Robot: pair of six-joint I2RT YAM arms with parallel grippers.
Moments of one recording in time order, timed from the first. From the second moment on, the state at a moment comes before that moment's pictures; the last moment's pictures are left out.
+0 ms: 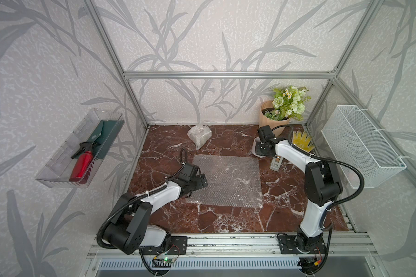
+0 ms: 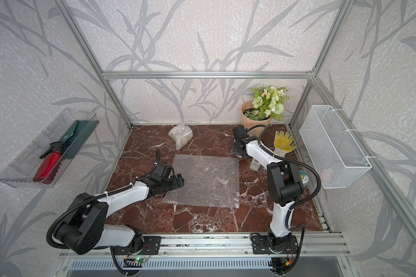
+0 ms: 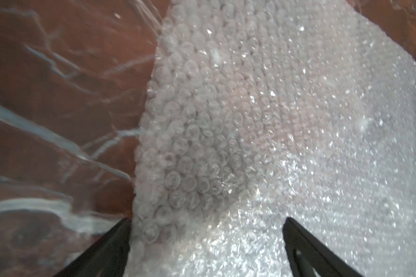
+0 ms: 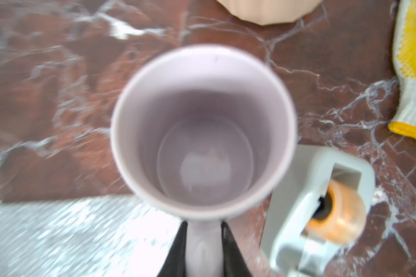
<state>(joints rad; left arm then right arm) -0.47 1.37 0.58 -0.21 -0.01 -0.74 0.37 1.84 1.42 -0.61 0.21 0.44</state>
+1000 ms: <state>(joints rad) -0.57 1.20 0.49 -0.34 0.00 -0.85 0.89 1.68 1.25 -0.61 0.43 0.70</state>
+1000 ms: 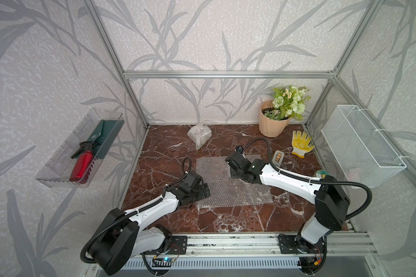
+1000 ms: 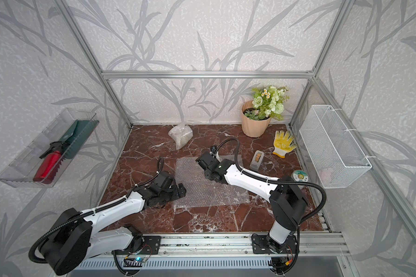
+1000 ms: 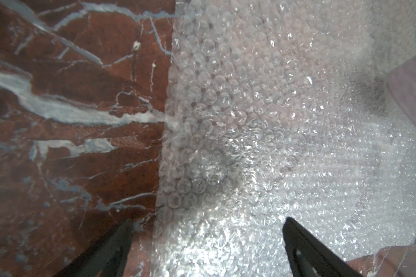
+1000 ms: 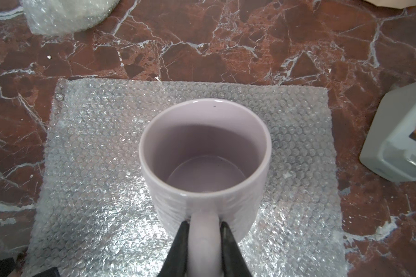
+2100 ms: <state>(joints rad) -0.57 1.12 0.46 -0.43 -0.04 -0.96 1.04 1.67 1.11 -0.51 0.36 0.86</state>
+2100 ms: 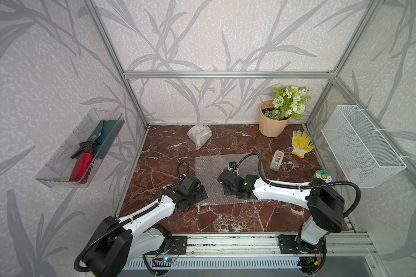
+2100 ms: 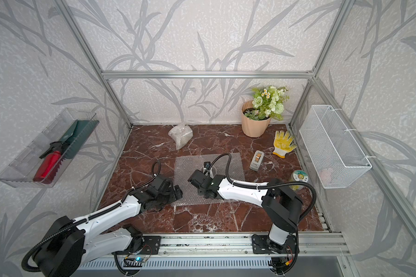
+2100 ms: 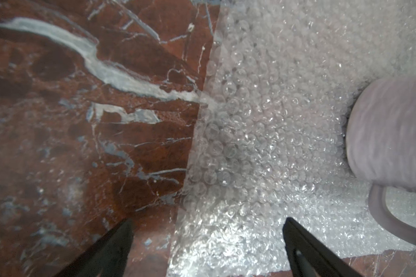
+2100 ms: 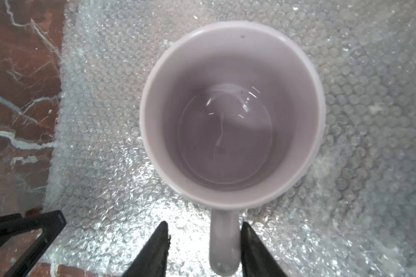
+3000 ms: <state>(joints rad) -0.57 1.57 1.13 -0.43 0.07 -0.69 0.26 2.09 1.58 -0.73 0.00 0.20</state>
